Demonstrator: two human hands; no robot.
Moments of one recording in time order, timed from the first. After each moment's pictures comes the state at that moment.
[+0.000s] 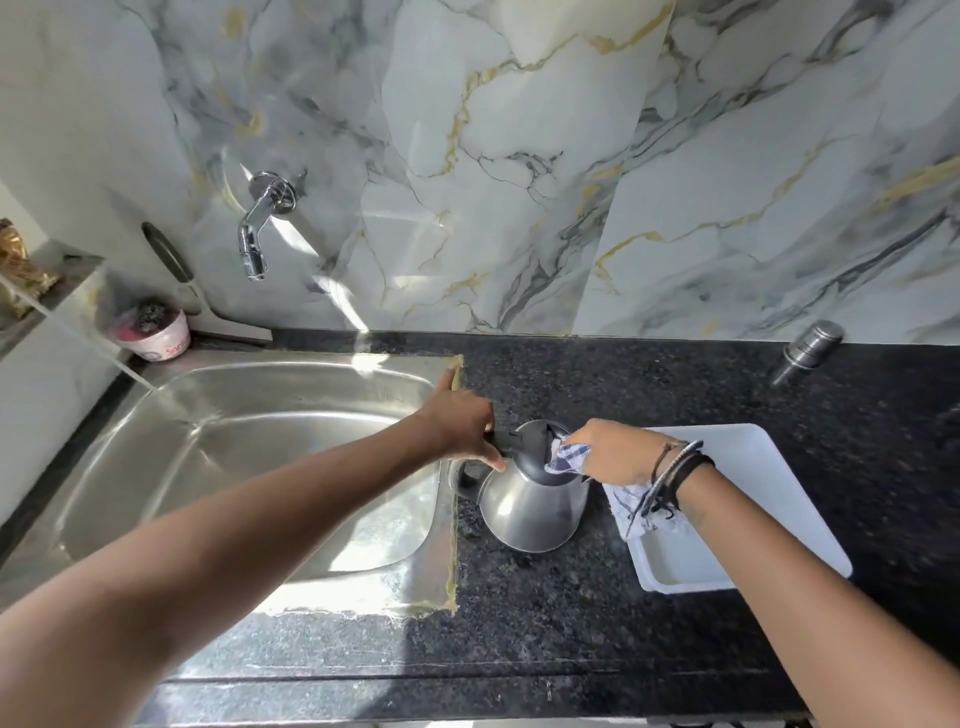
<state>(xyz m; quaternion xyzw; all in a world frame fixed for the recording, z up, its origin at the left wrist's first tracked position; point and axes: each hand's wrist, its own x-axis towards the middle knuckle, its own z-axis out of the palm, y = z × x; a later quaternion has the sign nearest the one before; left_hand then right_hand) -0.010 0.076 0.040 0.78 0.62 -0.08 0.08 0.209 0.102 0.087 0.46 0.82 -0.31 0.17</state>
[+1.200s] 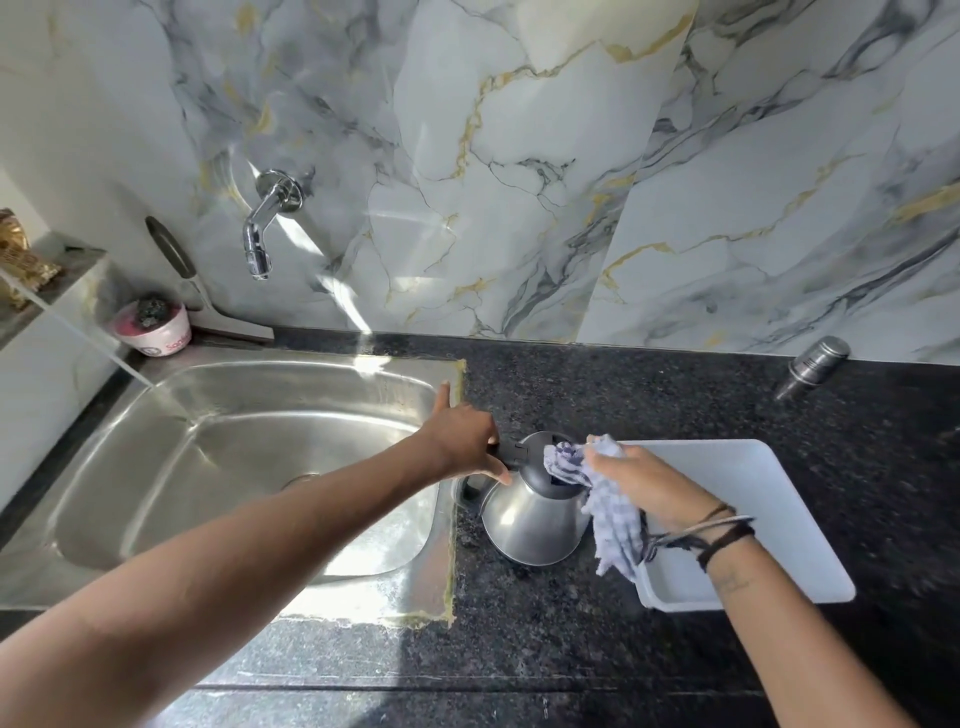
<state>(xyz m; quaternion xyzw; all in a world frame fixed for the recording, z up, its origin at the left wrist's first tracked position) -0.009 0.069 0.031 0.75 0.65 -0.03 0.13 0.231 0.089 0.067 0.58 0.62 -0.52 -0.07</state>
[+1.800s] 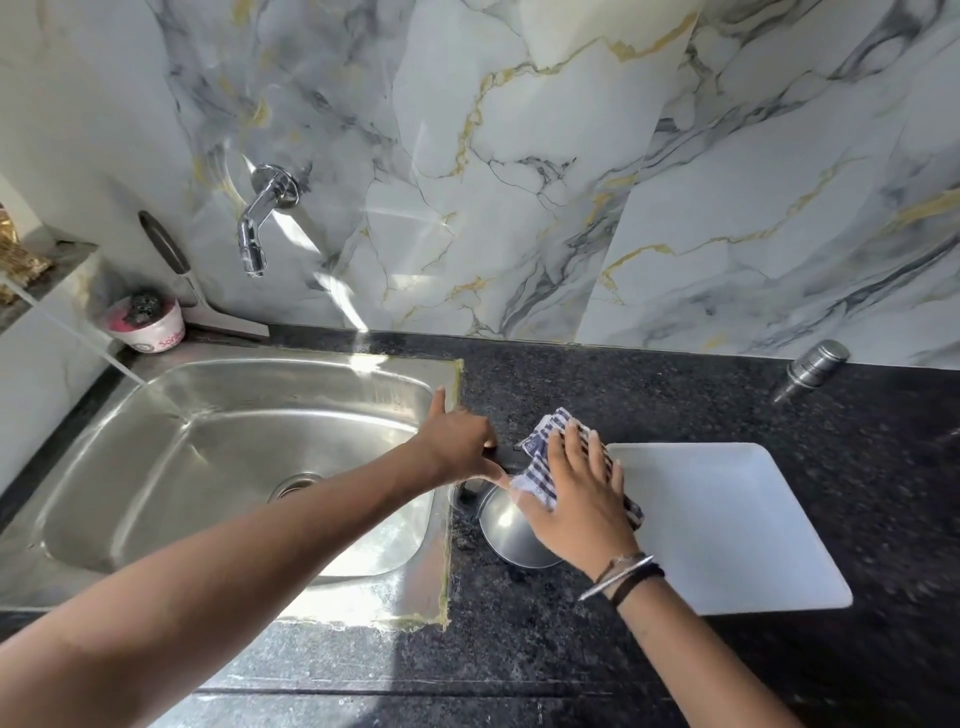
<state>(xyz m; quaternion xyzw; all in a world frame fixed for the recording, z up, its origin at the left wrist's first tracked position) -0.009 0.068 0.024 0.74 0.65 -0.01 0.13 0.195 0.056 0.017 0.52 0.84 -0.15 0.02</state>
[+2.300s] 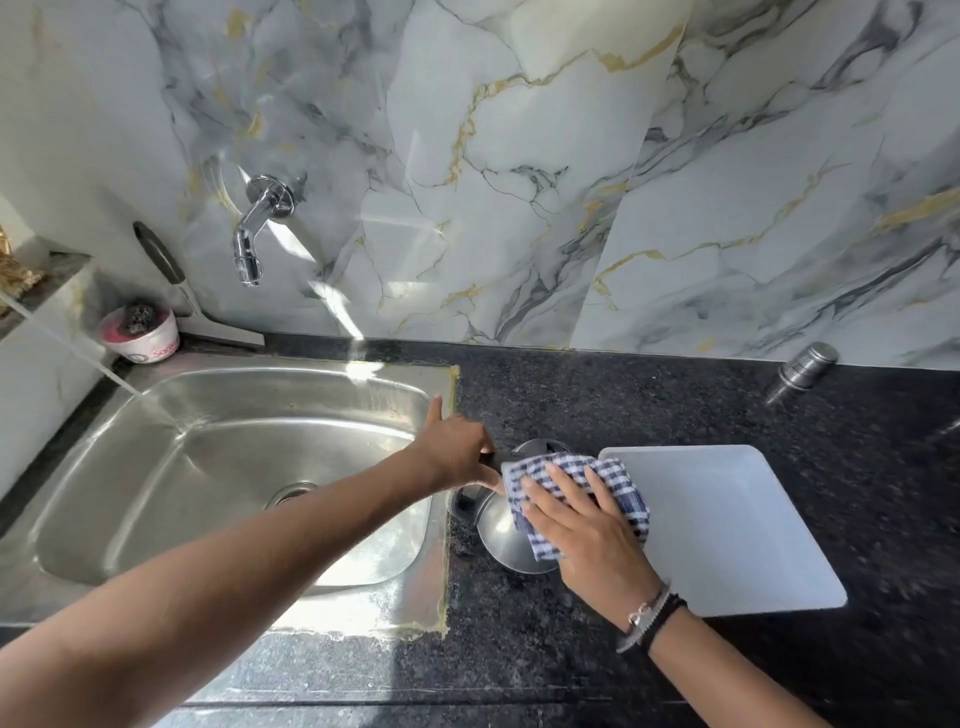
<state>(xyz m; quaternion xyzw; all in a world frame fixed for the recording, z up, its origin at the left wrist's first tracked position) -0.009 0.066 0.028 0.74 0.65 -0.01 0.14 0.232 0.038 -0.005 0.29 0.95 0.05 -0.10</state>
